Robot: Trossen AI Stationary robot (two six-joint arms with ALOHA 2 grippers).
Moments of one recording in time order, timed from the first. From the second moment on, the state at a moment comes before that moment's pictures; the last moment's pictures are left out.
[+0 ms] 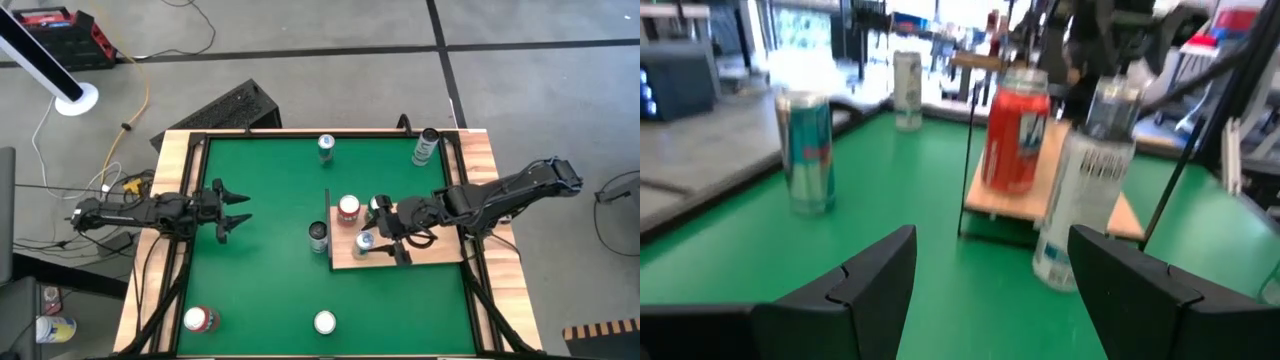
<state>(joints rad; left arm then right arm) -0.06 0.05 0.06 -0.01 -0.28 -0.12 0.23 1.16 0.91 -0.37 0.02 -0.03</state>
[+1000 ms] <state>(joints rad) -0.06 0.06 0.07 -0.12 -0.27 -0.14 0.23 1.21 0.91 -0.41 0.05 0.13</state>
